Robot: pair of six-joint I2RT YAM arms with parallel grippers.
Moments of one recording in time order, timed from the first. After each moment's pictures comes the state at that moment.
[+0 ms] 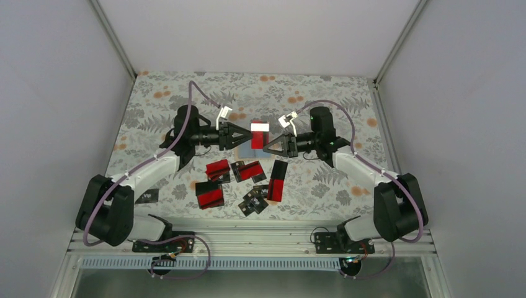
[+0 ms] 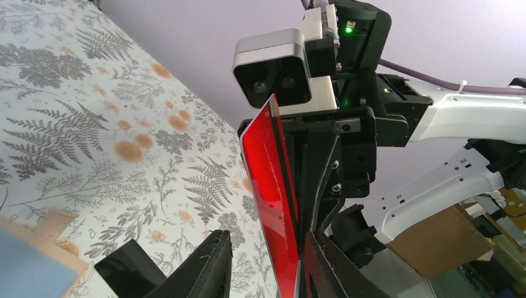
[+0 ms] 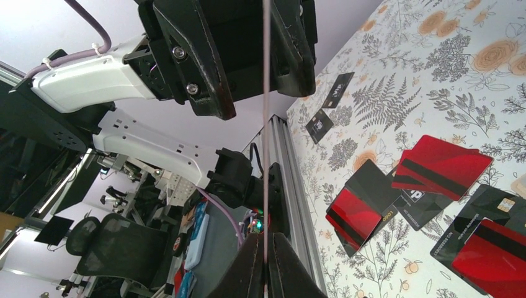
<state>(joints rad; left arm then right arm) -0.41 1.35 0.78 0.38 1.03 -0.55 0.40 1.41 0.84 0.06 -1.26 0.43</state>
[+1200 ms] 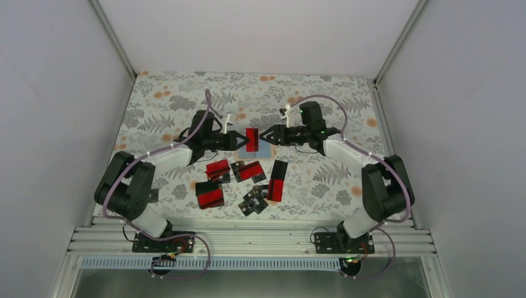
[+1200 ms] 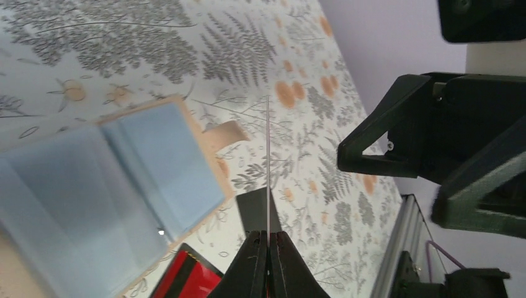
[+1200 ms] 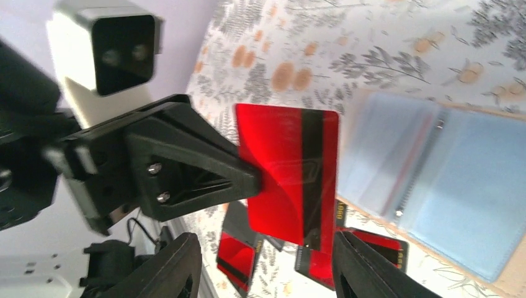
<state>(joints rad) -0.43 1.56 0.81 0.19 0.71 -0.55 0.42 1.55 0.98 -0.11 -0.82 0.49</state>
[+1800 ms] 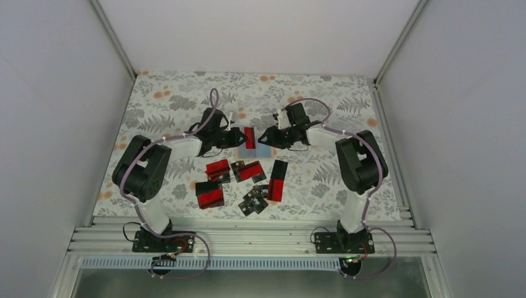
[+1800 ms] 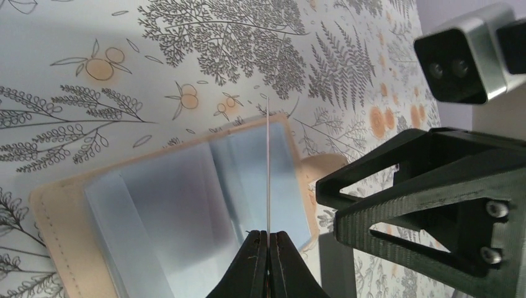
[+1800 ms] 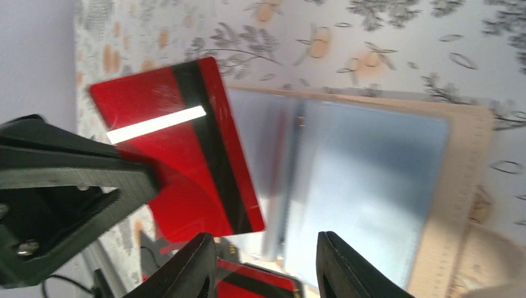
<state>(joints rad) -0.43 1.76 0.93 0.12 0.52 -0.61 0.43 1.89 1.15 -0.20 -0.66 0.53</state>
